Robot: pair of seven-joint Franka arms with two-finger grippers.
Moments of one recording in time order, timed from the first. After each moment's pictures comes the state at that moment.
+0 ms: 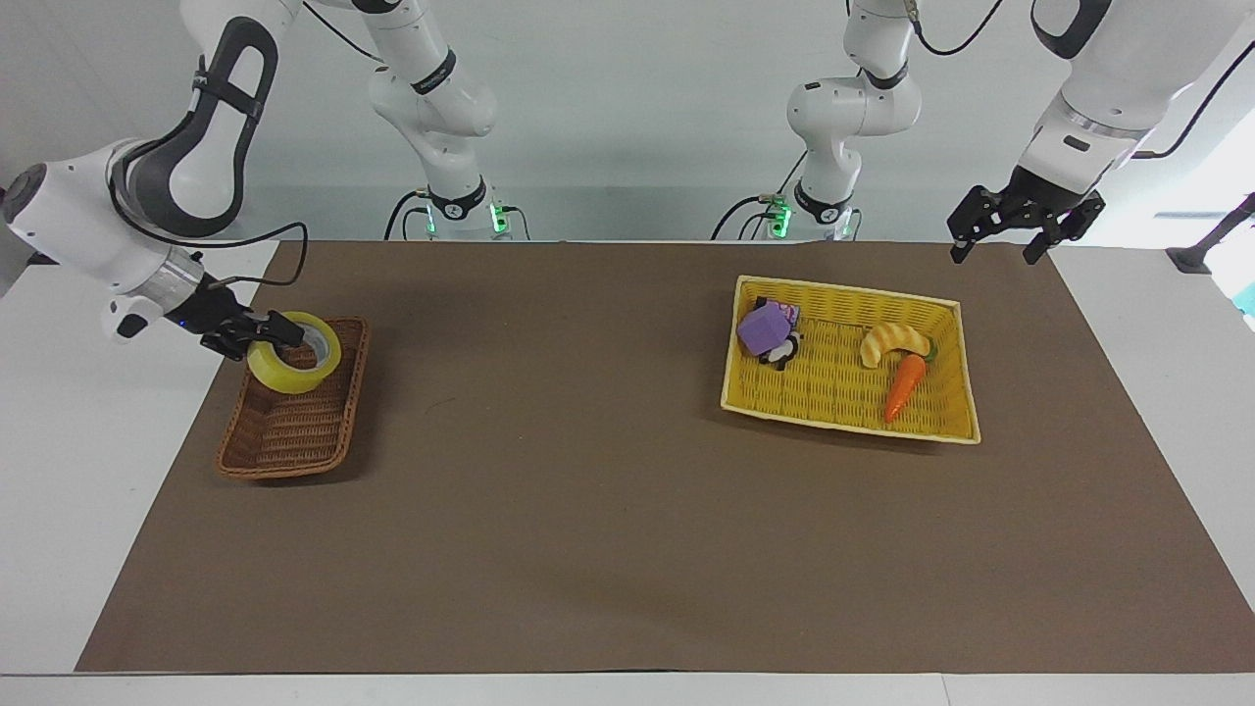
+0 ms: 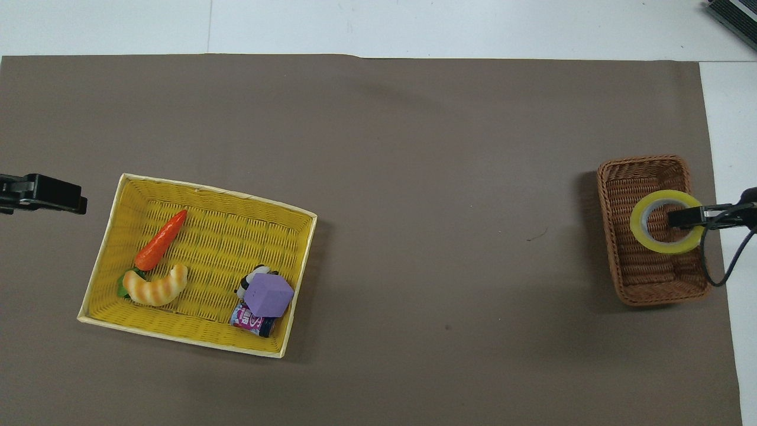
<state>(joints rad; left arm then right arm) 0.01 -0.04 -0.06 -1.58 -0.02 1.52 0.02 -0.31 0.18 -0.09 -1.86 0.32 1.87 -0.51</state>
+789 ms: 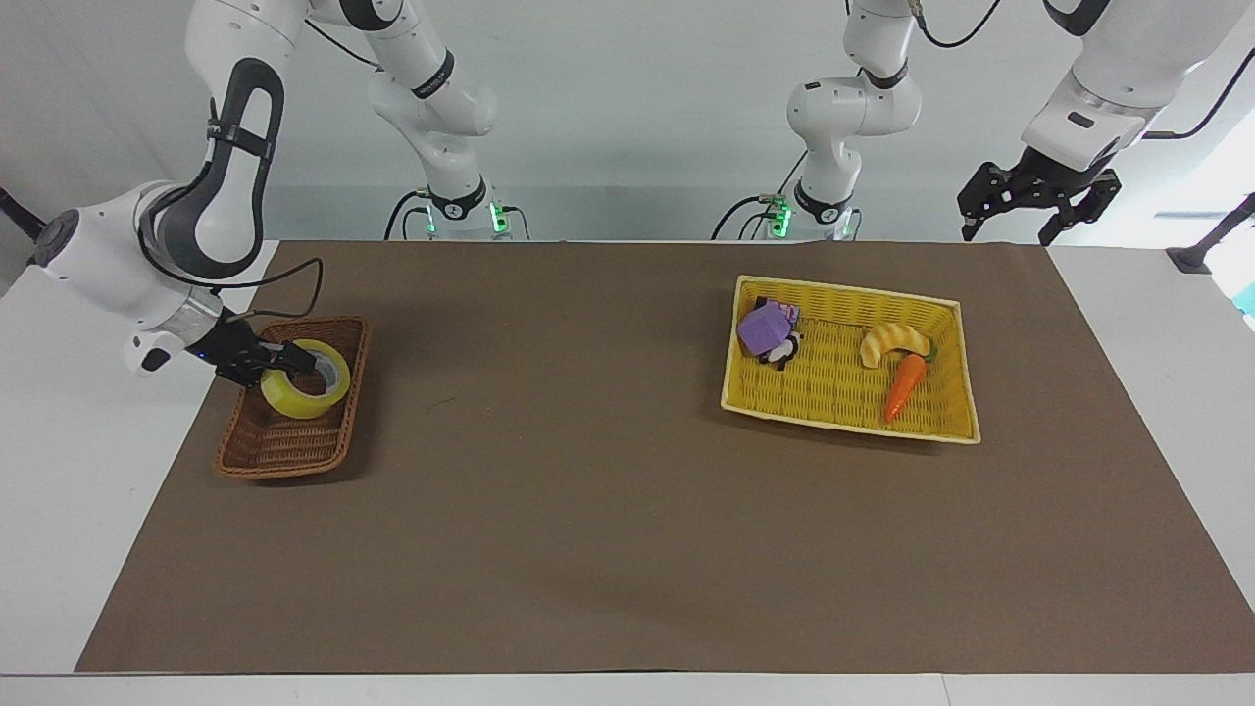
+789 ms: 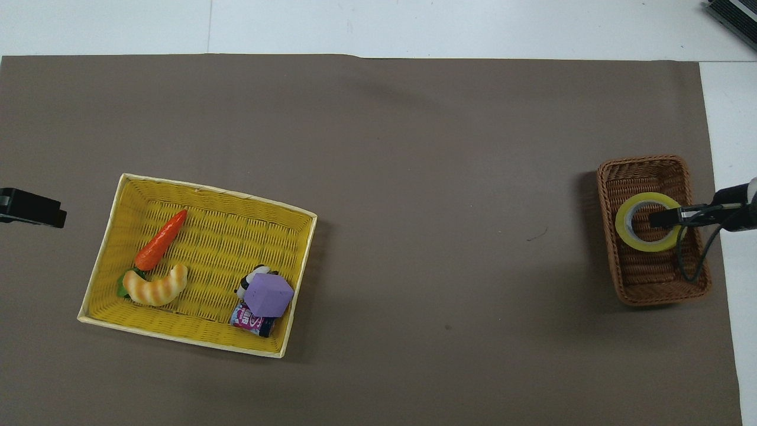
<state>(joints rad) 0.01 -0.04 -0.06 -1.53 0.02 1.44 0.12 -0.32 0.27 -0.09 -1.88 0.32 1.95 -0.62</state>
